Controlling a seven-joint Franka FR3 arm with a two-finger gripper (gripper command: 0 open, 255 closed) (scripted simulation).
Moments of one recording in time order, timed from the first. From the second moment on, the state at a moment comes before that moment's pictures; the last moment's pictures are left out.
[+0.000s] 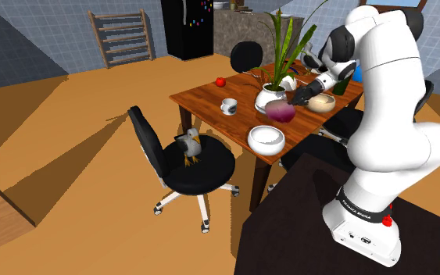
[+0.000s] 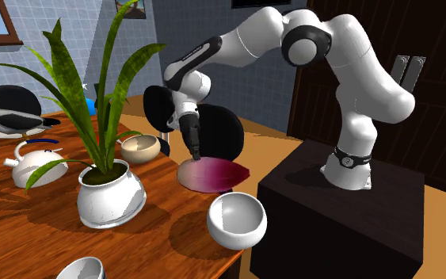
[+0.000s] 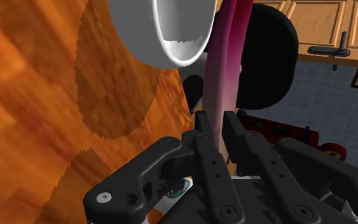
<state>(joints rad) -0.64 0.73 -0.56 -1.62 1.09 1.41 -0.98</state>
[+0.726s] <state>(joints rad) -0.46 0.51 -0.58 -2.00 1.09 1.59 -1.04</state>
